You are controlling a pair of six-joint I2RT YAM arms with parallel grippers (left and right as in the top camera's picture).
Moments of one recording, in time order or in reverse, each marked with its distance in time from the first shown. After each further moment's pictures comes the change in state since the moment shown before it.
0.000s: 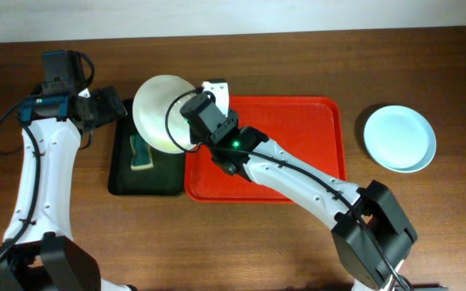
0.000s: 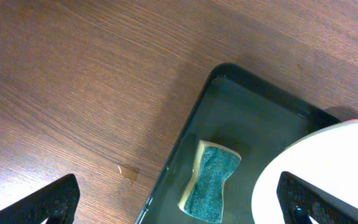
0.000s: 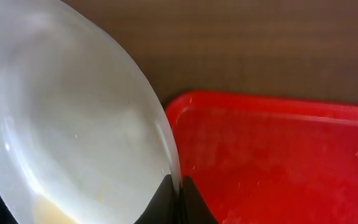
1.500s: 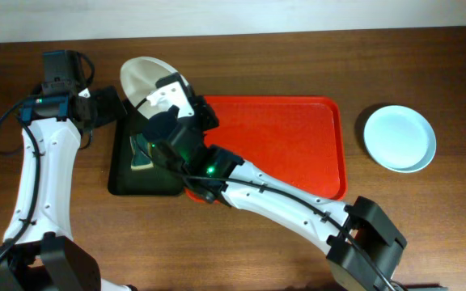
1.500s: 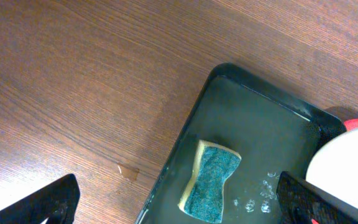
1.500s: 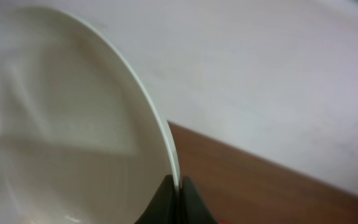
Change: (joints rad) left arm 0.000 0.000 0.000 0.000 0.000 0.000; right arm 0.179 0.000 0.047 0.328 0.515 -0.640
